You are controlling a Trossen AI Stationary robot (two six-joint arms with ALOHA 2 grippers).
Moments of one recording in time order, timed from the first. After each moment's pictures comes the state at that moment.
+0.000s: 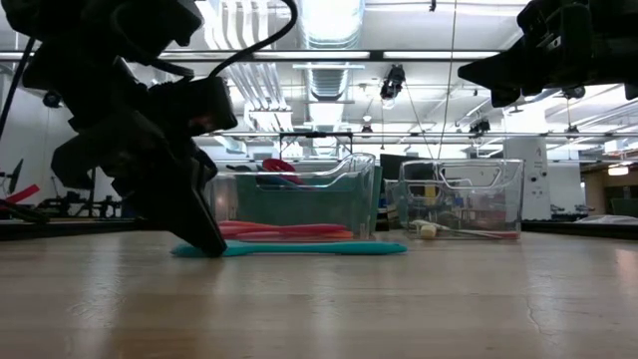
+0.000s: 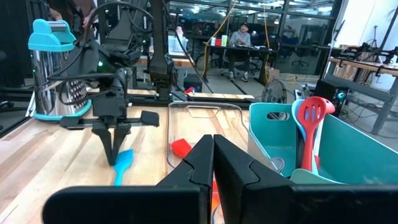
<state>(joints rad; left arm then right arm) -0.38 1.70 0.72 0.03 -0.28 -0.43 -0.13 0.57 0.16 0.39 -0.02 -0.05</state>
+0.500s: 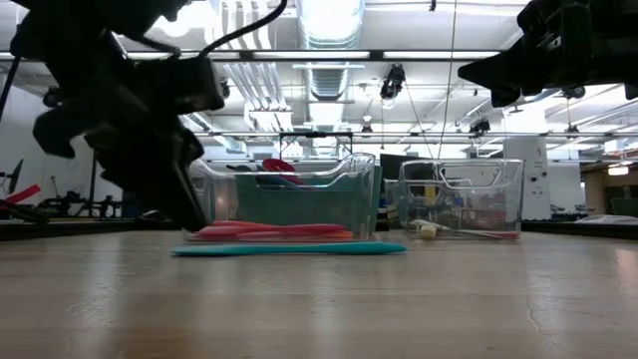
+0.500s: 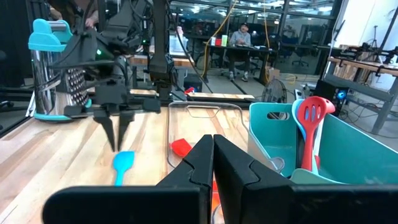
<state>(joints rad) -0.41 1.57 0.74 -0.14 -0.31 -0.45 -0.13 0.57 0.16 0.39 -0.02 -0.05</state>
